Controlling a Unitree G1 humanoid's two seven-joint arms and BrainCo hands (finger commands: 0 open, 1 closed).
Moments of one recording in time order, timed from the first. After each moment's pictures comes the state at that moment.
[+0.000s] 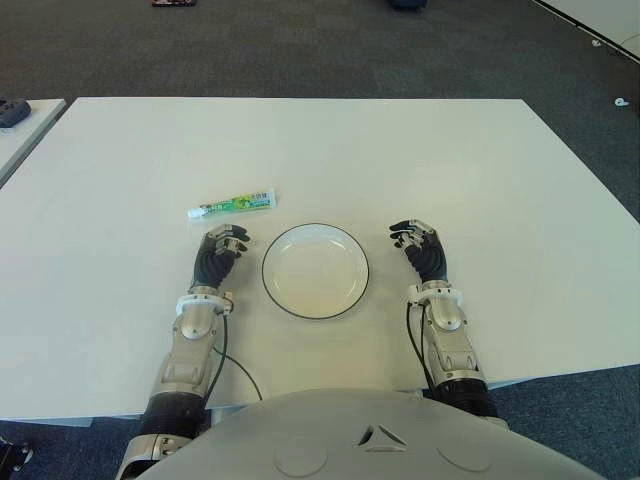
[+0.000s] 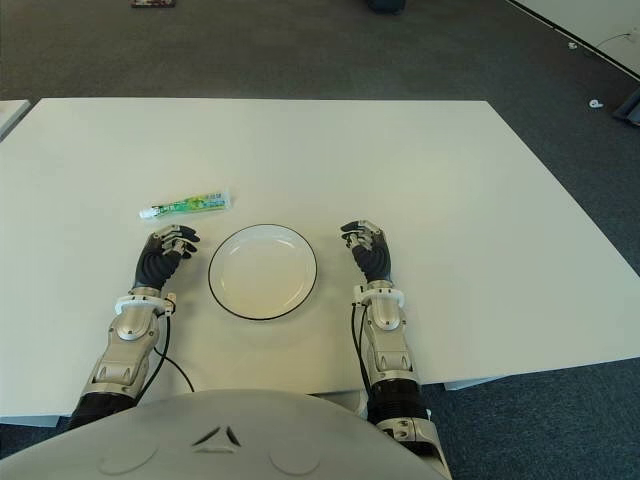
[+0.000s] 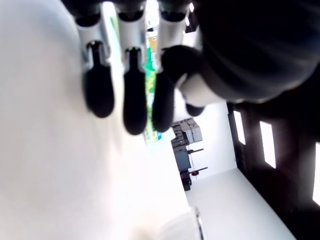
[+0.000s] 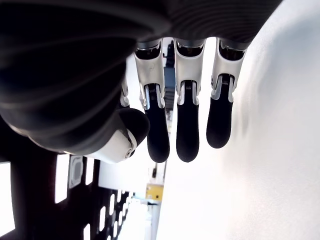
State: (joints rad) left arm 0.21 0.13 0.01 0.20 0.23 -0.23 0.15; right arm 0.10 -0.04 -0.02 0.23 -0.11 -0.22 -0.06
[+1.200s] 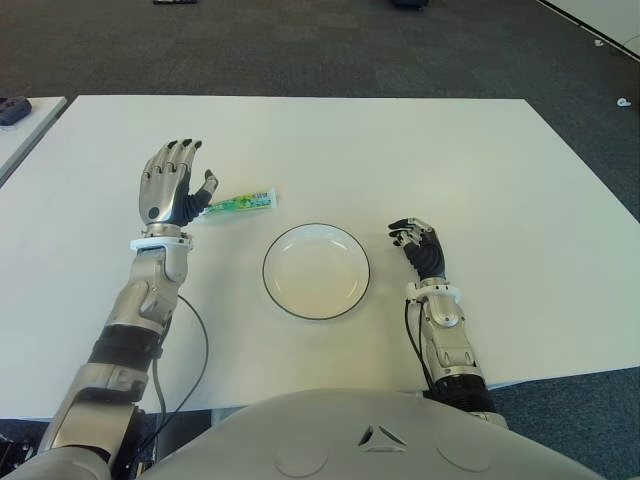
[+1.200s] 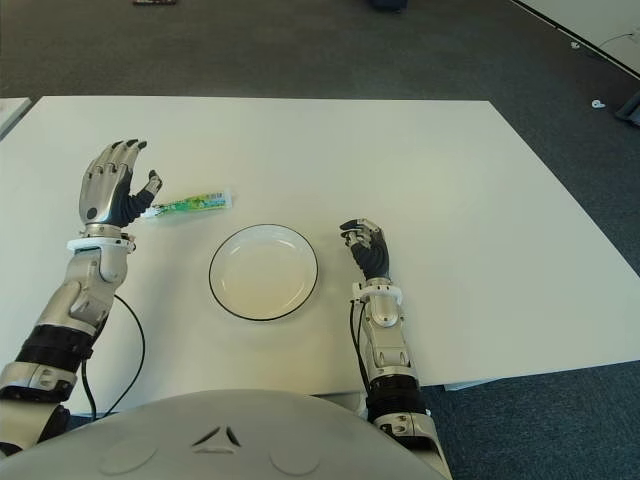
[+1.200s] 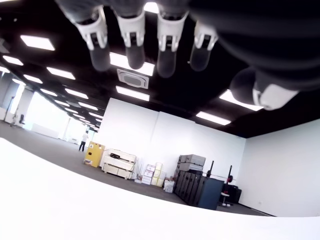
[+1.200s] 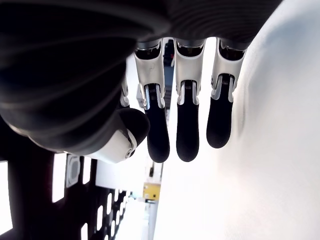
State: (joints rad) left arm -0.11 0.46 -0.10 0.29 0.83 -0.04 0.47; right arm 0.08 -0.04 -0.02 0.26 -0.11 -0.21 -0.07
